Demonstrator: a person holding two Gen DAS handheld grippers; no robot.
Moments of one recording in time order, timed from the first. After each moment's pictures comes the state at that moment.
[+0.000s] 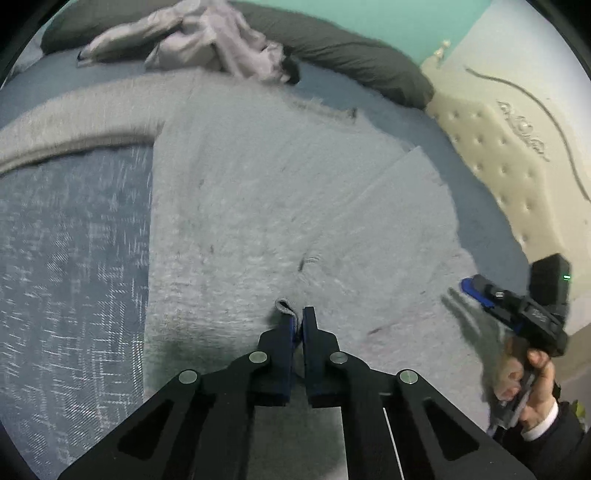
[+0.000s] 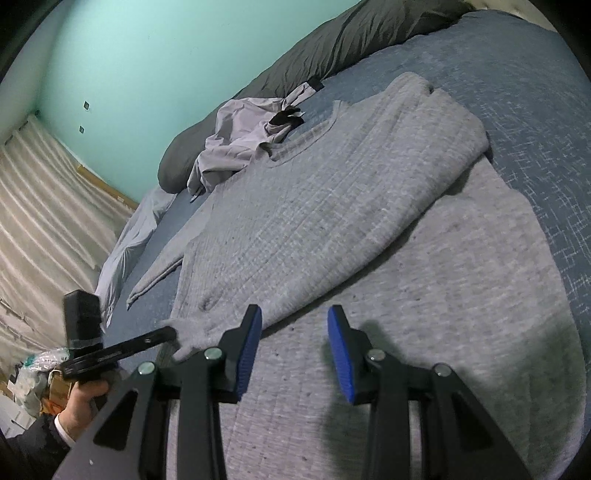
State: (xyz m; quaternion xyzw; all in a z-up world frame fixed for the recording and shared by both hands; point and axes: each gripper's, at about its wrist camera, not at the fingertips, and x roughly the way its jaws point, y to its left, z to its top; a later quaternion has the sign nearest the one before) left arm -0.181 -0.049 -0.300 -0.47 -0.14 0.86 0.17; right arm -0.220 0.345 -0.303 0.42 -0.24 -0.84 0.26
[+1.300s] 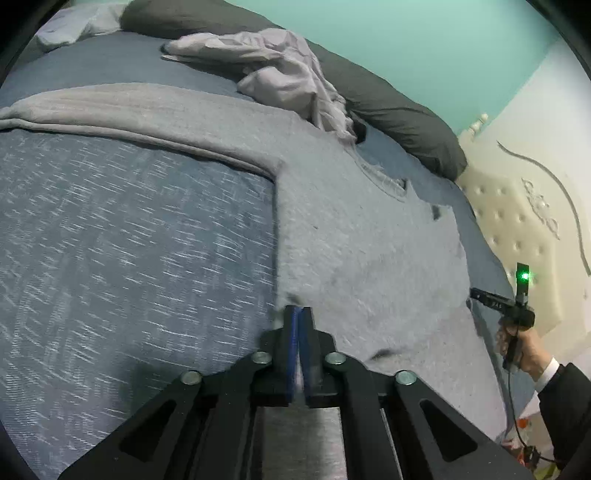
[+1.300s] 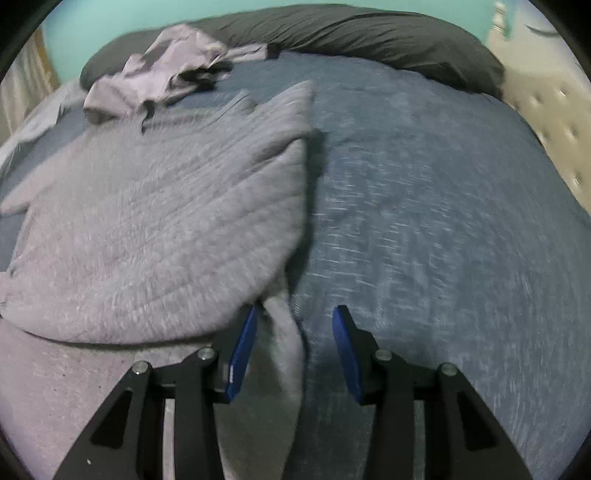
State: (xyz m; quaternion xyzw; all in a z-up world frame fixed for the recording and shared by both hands) left arm -0.162 -0.148 -0.312 -0.41 -0.24 0.87 0.08; right arm -0.372 0.398 -0.307 0.49 0.10 -0.86 0.14
